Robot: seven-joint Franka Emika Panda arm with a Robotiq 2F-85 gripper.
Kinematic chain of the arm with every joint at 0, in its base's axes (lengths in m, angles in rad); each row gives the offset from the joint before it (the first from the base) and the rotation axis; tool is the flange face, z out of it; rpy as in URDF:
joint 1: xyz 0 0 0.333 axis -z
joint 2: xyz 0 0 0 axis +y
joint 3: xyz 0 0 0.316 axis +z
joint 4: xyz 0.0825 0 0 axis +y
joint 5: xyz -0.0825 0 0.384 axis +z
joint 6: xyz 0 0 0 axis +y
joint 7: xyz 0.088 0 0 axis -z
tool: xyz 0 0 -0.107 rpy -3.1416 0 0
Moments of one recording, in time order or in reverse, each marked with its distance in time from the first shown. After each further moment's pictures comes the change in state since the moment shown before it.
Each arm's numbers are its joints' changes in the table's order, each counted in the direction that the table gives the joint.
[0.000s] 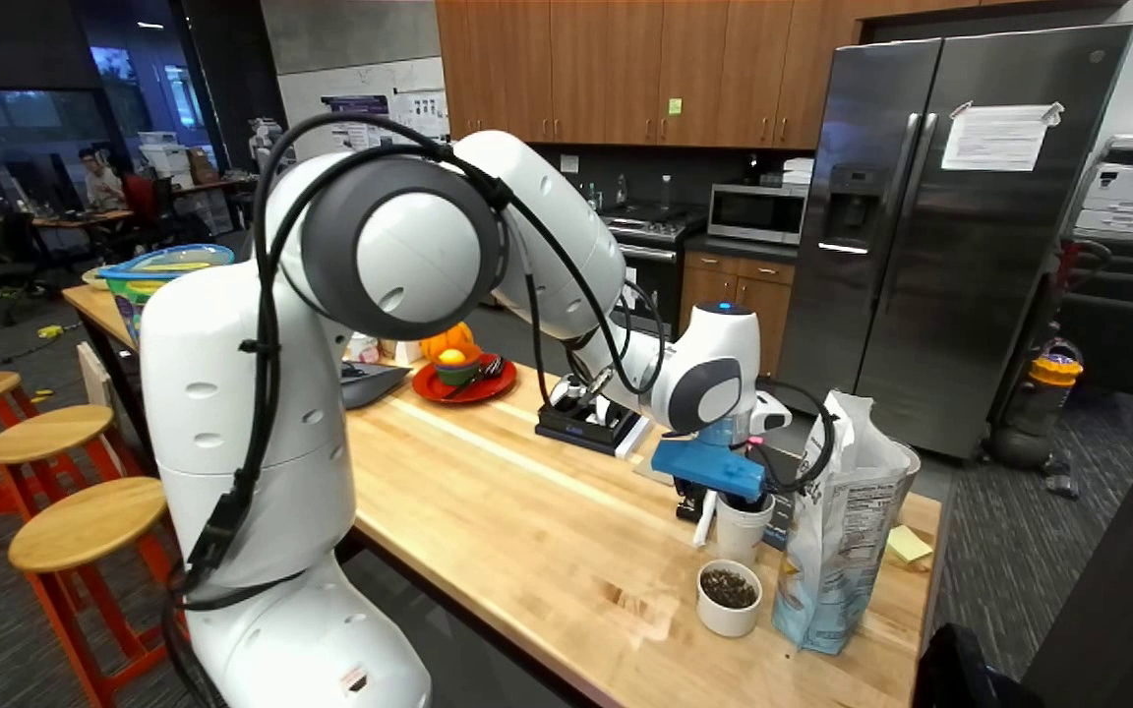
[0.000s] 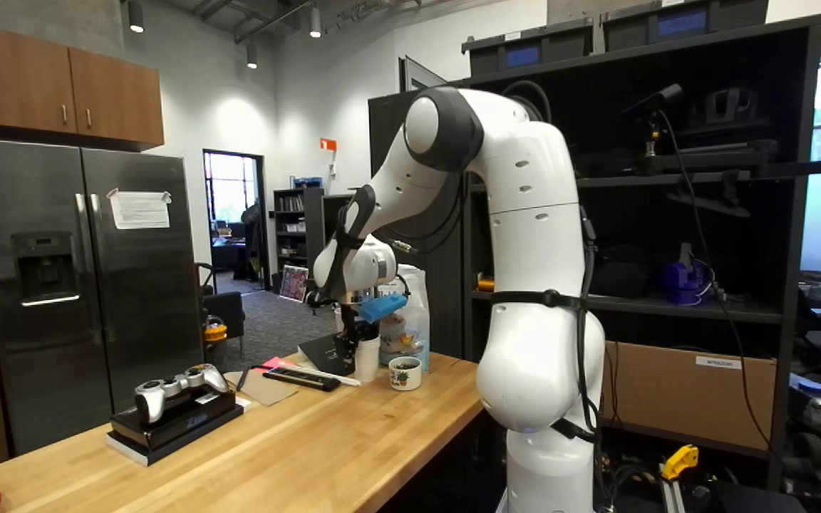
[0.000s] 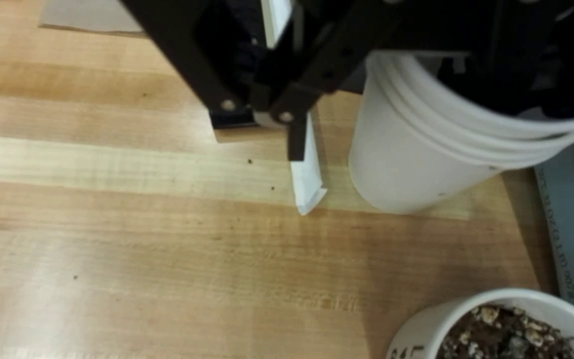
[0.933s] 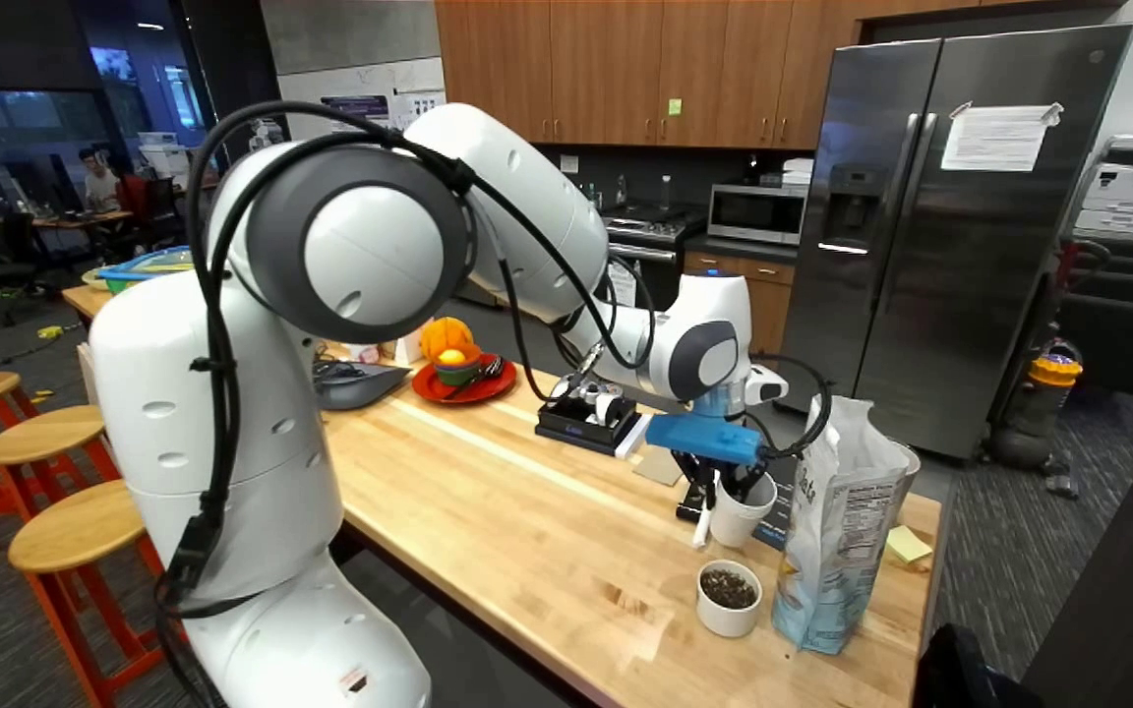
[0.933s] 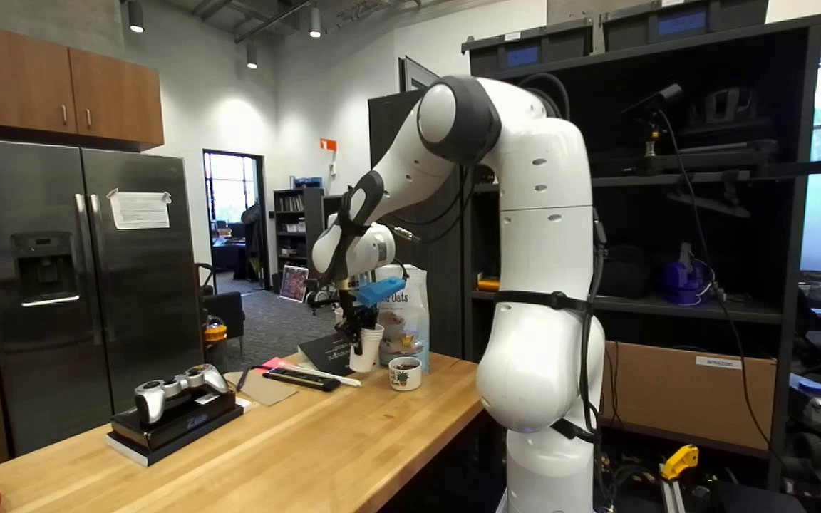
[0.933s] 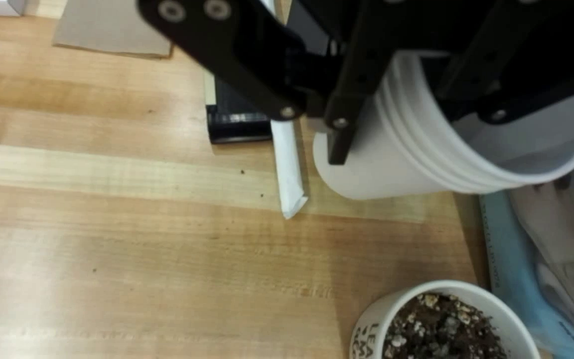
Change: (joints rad) arm 0.000 -0.086 0.017 -0.018 -0.120 0.112 0.100
